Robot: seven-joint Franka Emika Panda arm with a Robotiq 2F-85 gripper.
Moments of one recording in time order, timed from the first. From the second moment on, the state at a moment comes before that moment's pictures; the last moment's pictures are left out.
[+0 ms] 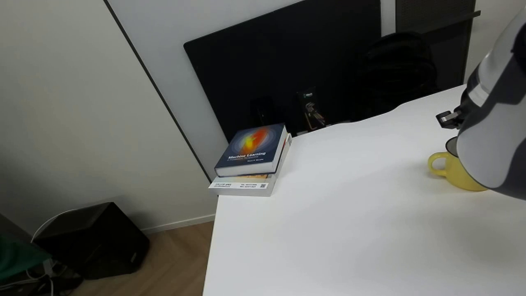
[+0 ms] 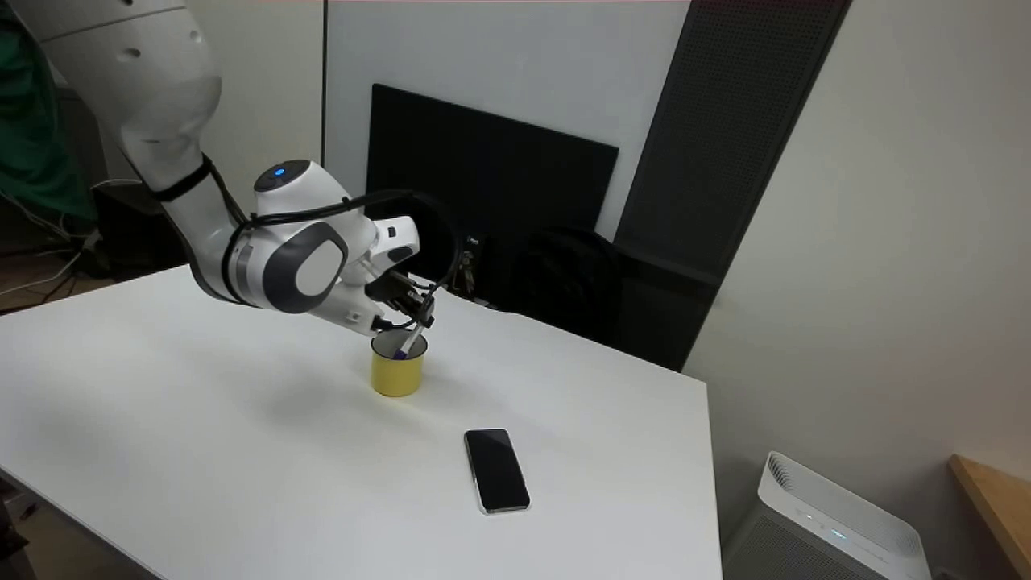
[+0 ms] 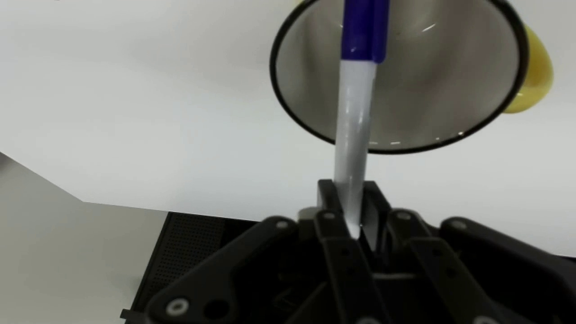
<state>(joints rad) 0.80 0.86 -0.56 -2.13 0.51 3.45 0.10</state>
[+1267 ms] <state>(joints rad) 0.79 0.85 -0.58 -2.18 0.51 3.41 0.08</state>
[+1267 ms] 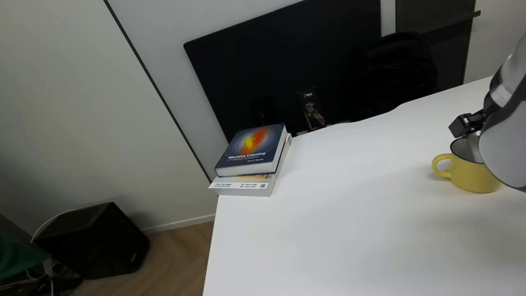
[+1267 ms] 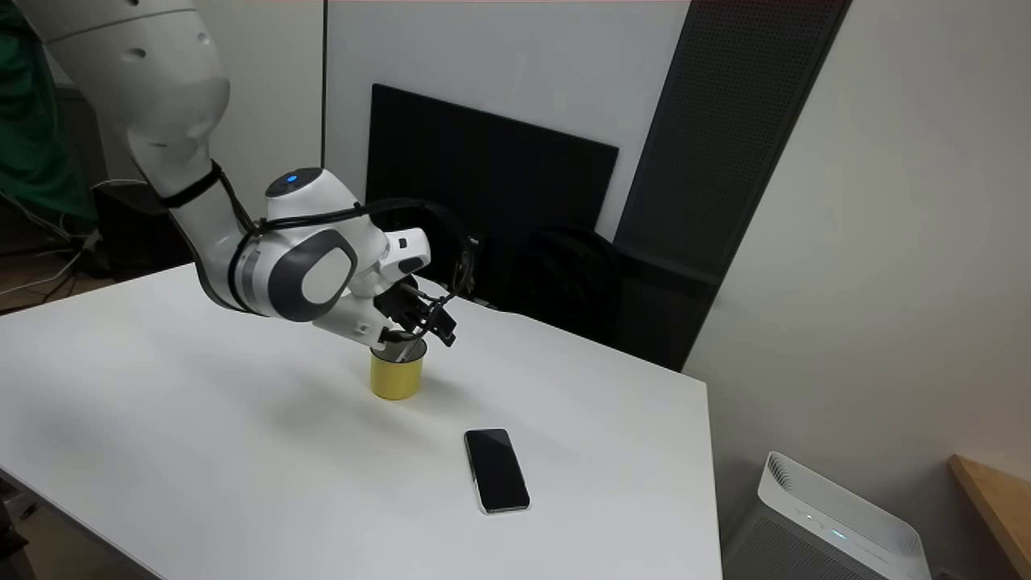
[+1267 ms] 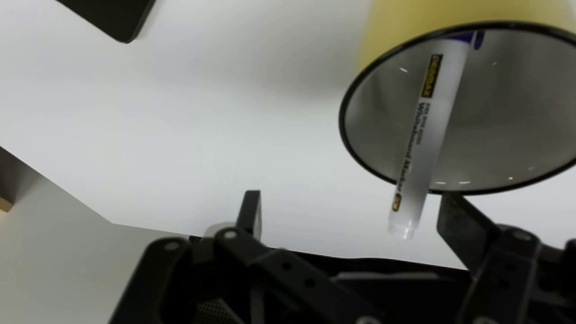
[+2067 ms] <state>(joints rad) 0.47 0.54 -0.40 -2.20 0.06 2.98 0.04</state>
